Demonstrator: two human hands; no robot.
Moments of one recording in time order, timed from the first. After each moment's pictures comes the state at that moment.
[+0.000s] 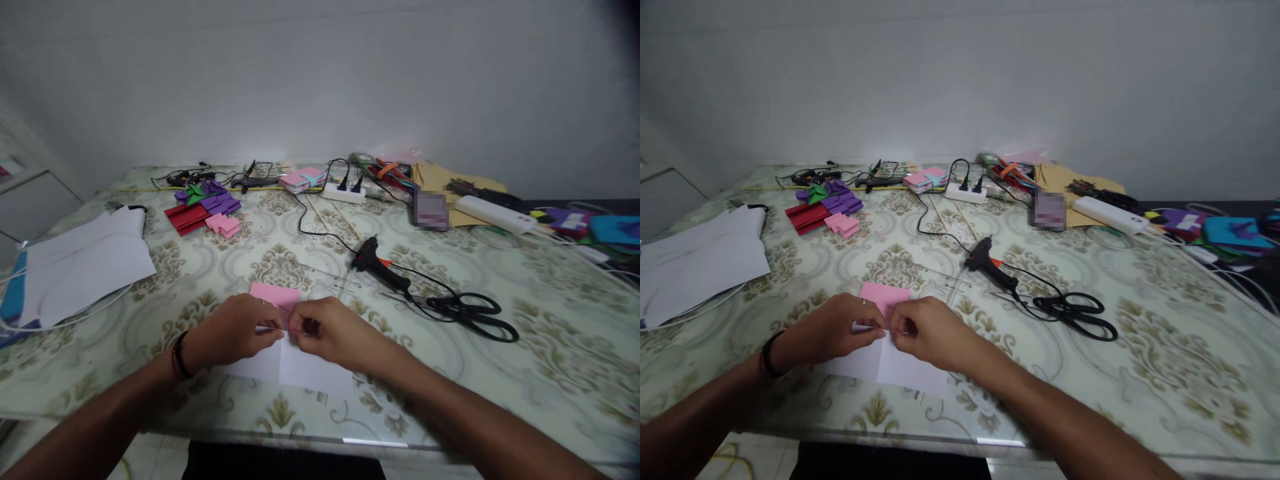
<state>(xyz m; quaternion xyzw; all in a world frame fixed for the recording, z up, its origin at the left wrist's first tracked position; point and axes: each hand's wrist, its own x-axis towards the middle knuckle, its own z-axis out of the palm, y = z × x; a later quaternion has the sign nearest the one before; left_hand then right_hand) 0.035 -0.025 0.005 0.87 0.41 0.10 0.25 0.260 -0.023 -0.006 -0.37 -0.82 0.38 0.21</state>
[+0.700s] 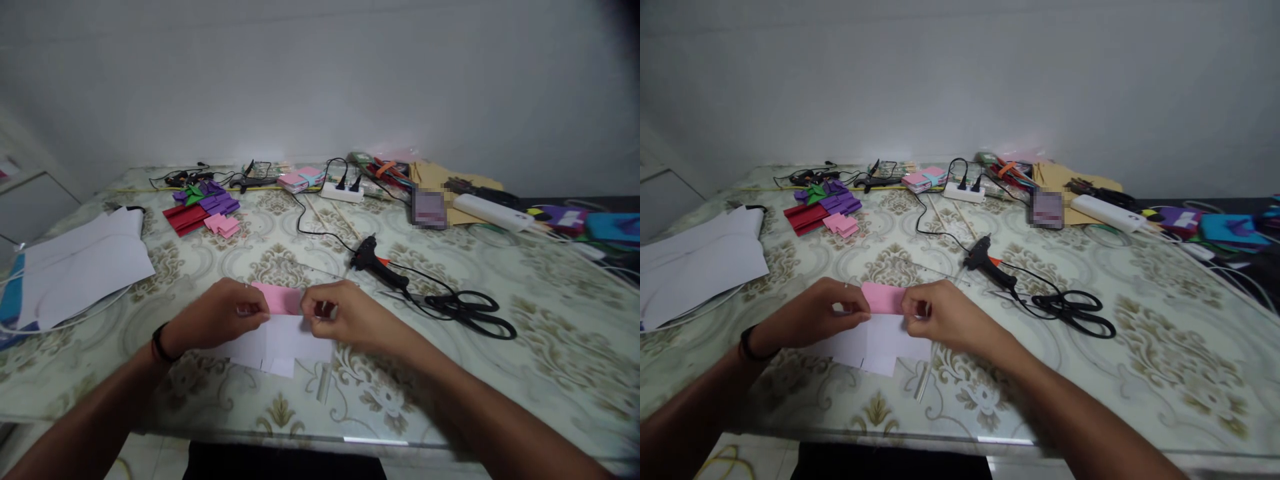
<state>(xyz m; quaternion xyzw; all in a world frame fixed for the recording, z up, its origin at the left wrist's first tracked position) 0.017 -0.013 0.028 0.84 0.43 0.15 0.29 0.279 -0.008 0.008 -0.38 -0.80 0.41 0.22</state>
